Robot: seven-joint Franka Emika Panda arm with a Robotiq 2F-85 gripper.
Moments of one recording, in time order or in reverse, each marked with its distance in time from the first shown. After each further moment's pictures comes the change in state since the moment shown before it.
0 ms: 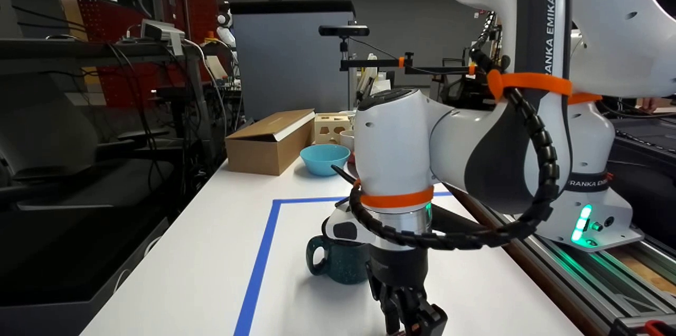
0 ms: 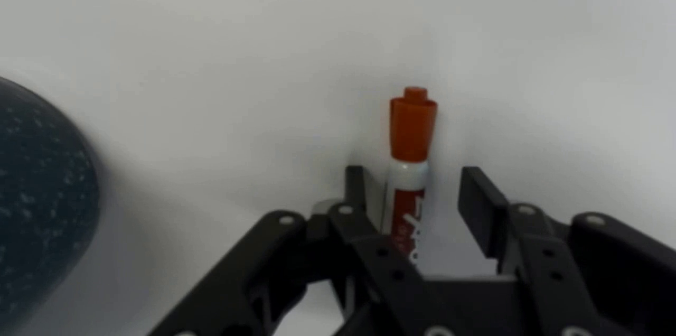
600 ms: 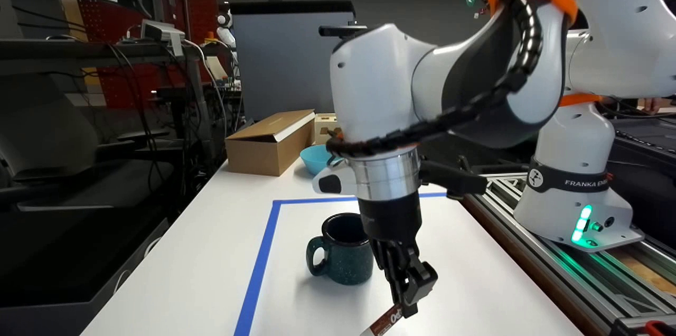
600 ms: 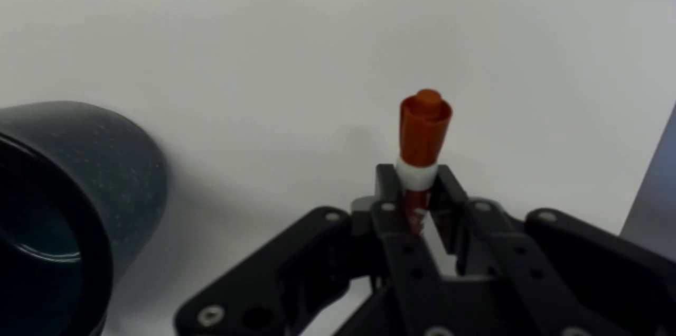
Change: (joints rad) arm 0.022 -0.184 -0.039 0.031 0.083 -0.291 0.058
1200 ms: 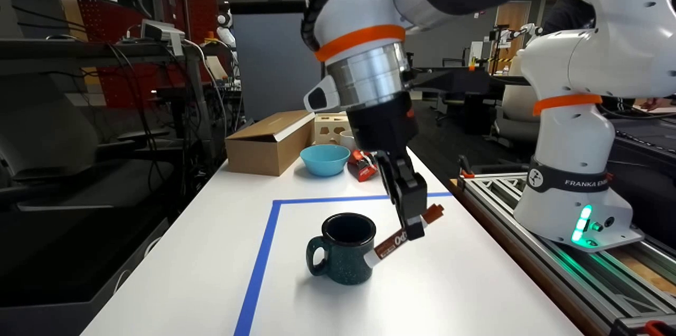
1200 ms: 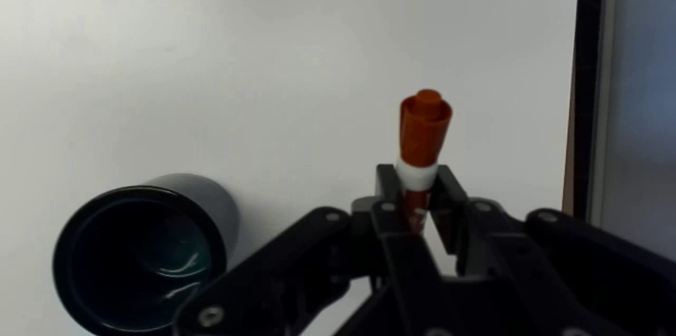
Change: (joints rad) arm -0.026 -0.232 -0.027 0.097 0.001 -0.446 0.243
